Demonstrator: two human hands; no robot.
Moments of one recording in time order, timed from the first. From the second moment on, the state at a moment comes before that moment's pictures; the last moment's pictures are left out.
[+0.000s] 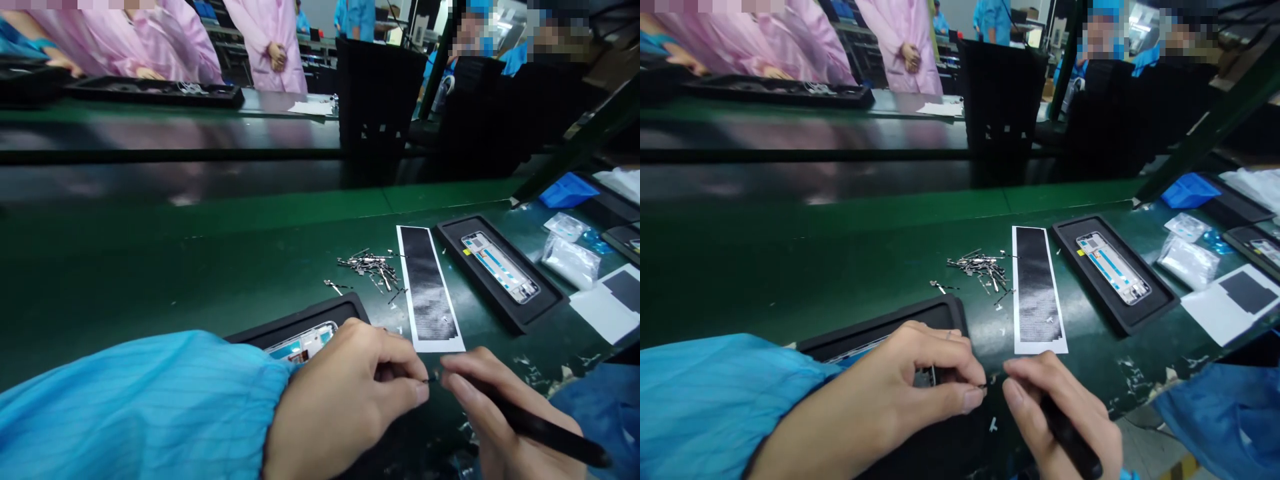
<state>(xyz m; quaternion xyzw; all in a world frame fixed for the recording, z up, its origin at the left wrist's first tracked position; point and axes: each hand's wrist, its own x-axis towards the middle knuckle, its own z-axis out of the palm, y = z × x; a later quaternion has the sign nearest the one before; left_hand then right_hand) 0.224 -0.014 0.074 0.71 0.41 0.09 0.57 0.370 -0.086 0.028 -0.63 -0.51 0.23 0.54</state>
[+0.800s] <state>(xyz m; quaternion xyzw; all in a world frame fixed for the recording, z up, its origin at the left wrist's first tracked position) 0.125 -0.023 0.079 0.85 0.37 0.18 0.33 0.307 -0.039 0.071 -0.55 -0.57 0.58 0.18</state>
